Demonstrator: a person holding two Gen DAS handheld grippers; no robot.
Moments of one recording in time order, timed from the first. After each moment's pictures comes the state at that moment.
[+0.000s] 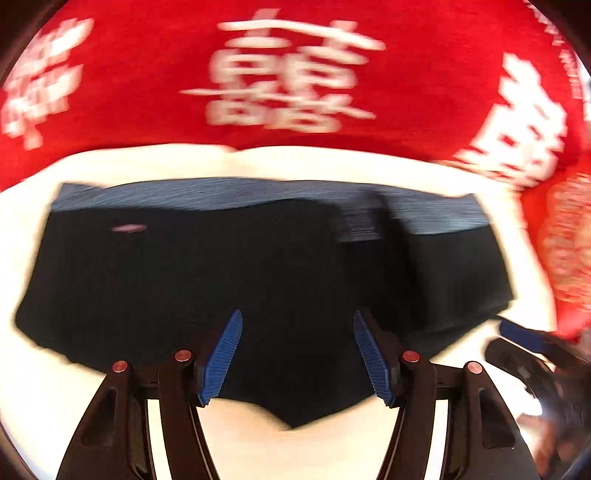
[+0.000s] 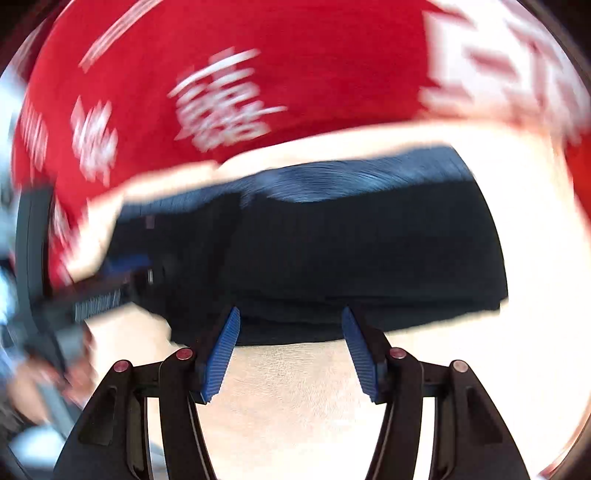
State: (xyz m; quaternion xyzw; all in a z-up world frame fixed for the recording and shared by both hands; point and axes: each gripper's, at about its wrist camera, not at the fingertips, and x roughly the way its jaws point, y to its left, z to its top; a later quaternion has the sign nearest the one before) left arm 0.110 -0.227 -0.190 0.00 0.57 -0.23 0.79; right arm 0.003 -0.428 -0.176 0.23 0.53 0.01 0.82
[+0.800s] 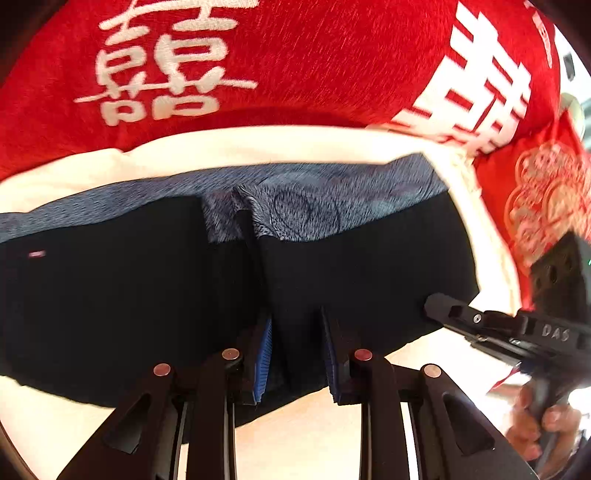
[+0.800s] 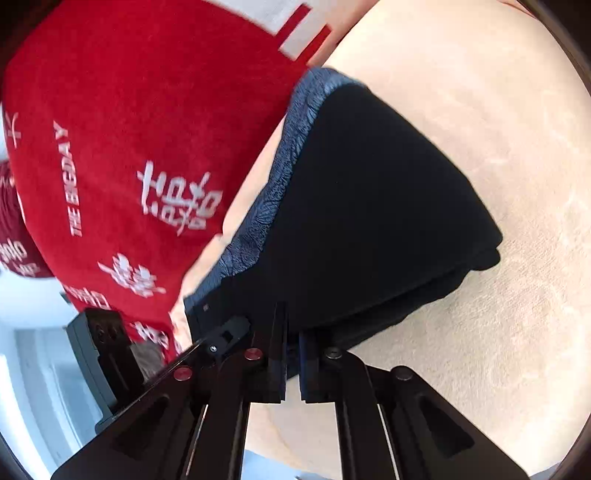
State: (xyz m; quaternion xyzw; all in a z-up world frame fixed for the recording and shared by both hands) left arm 0.099 -0.283 -0.192 0.03 0.61 -0.28 0.75; right arm -0.008 -0.497 -0.221 0.51 0.48 0.03 0.71
